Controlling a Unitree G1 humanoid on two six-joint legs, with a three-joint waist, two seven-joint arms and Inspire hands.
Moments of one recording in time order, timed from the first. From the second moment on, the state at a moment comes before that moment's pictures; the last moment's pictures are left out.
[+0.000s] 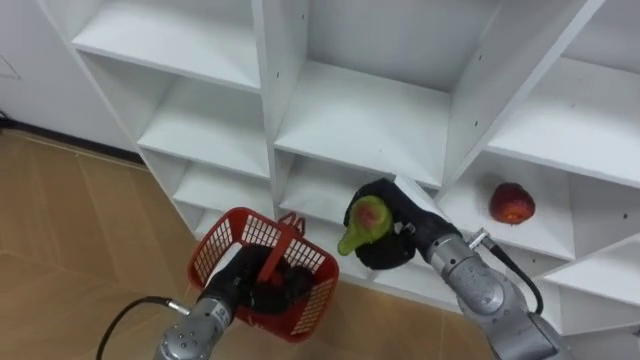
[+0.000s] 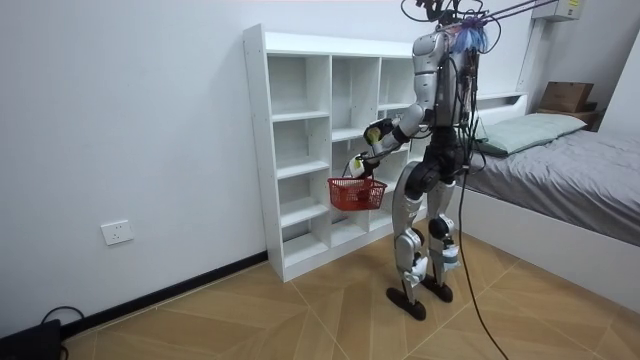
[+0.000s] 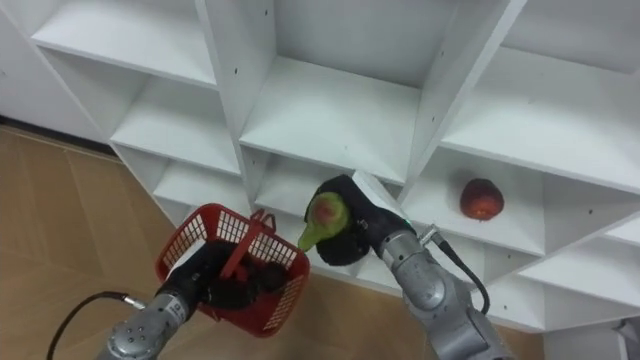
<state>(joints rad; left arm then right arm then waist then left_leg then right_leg) -0.03 0.17 -0.18 0.66 0.13 -0.14 -0.11 -0.12 -0.30 0.34 0.39 -0.33 -0.15 0.08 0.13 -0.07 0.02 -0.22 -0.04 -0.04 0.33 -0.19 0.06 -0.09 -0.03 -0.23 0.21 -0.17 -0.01</state>
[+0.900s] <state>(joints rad) -0.04 0.18 -0.25 0.56 0.05 -0.16 -0.12 -0.11 -0.31 0.37 0.55 -0.40 -0.16 0.05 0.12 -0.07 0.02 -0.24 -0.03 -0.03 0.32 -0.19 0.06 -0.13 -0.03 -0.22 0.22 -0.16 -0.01</state>
